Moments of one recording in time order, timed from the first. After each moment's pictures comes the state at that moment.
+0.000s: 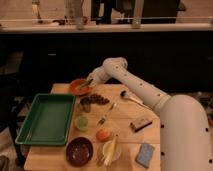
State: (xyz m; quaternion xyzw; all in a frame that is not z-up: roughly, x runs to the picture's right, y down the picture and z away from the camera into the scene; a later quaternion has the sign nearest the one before) arm -0.096 -0.049 0.896 -0.09 -0.32 -0.11 0.93
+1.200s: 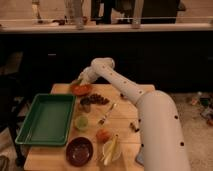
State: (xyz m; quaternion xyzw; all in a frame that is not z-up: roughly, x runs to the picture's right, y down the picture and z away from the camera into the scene) arm -0.156 -0.057 0.938 -0.11 -0.33 -0.07 0.94
